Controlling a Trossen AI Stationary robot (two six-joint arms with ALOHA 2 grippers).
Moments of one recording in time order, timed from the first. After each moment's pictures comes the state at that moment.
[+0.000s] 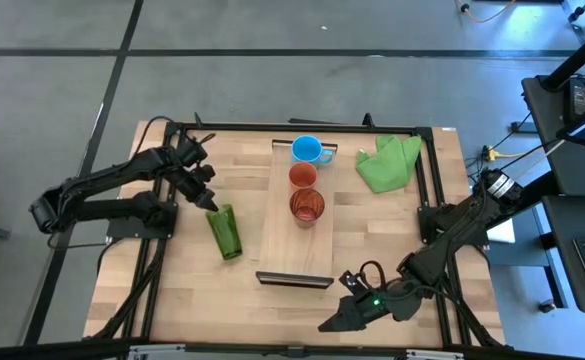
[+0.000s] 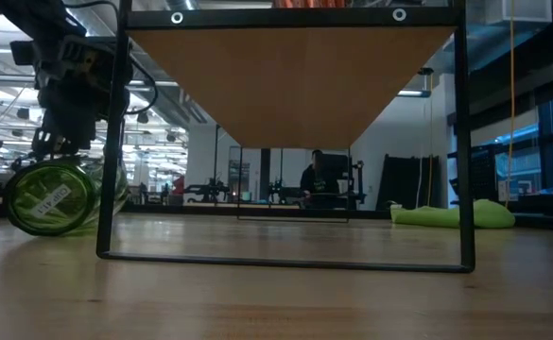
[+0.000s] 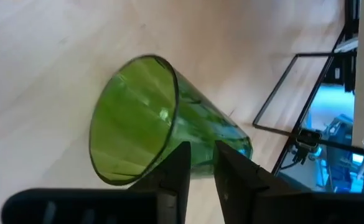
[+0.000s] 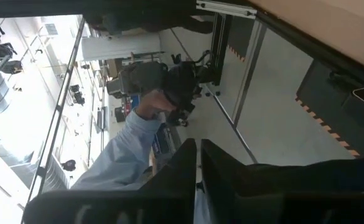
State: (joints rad) left arm 0.68 0.90 0.53 -0.86 0.69 -0.36; right arm 0.77 1.61 1.15 0.25 0.32 1.75
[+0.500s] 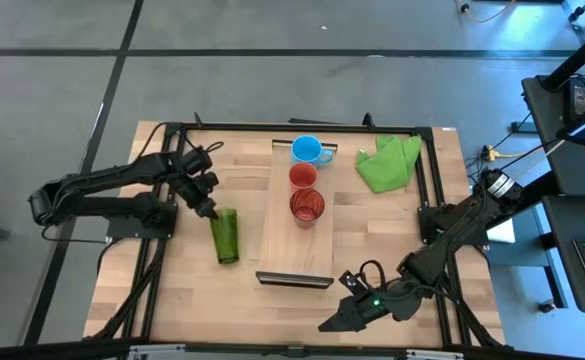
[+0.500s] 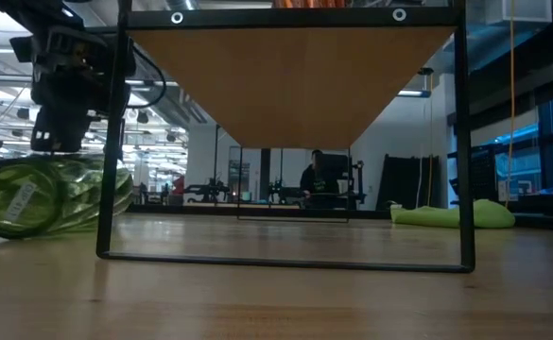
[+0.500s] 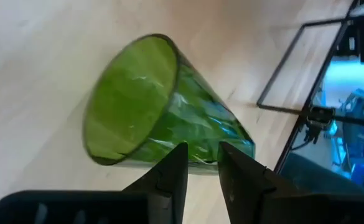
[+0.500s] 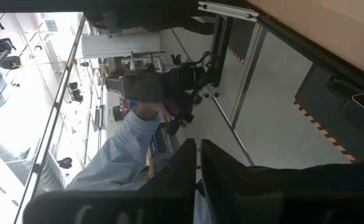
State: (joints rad) left arm 0.52 0.90 0.53 -0.83 0.65 -0.41; right arm 0.77 1.61 1.15 0.25 0.32 1.72
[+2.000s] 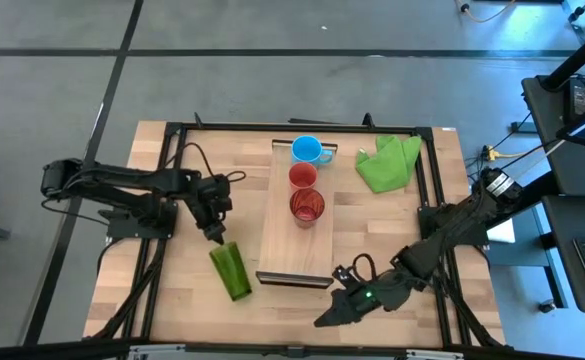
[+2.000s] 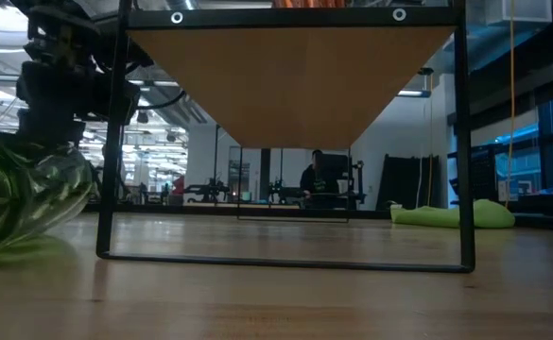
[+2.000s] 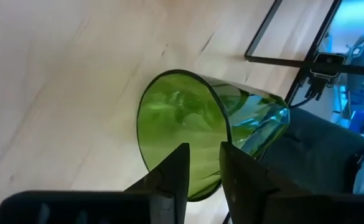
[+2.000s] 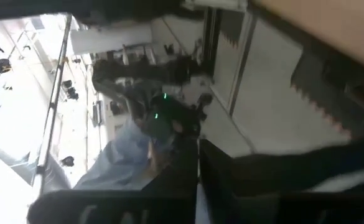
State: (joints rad) left arm 0.14 1.08 0.53 -0.60 0.64 -0.67; right arm 0.72 1.61 1.15 0.22 0.20 1.79
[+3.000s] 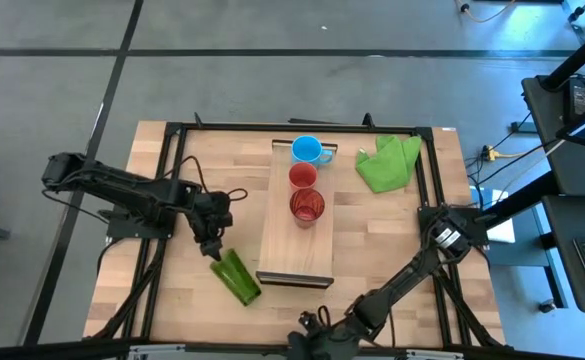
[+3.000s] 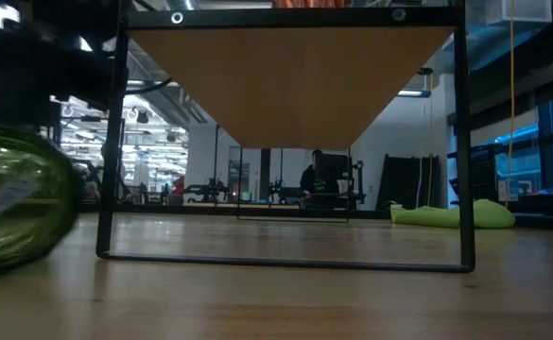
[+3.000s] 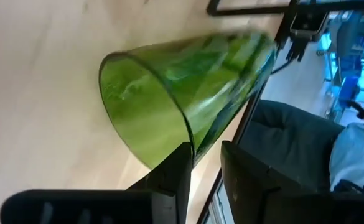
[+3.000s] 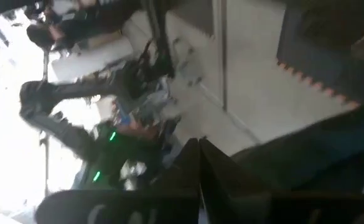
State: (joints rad) left arm -0.07 1.08 0.53 -0.48 0.65 -0.82; right arm 0.75 2.18 1.49 0.37 0.23 2.04
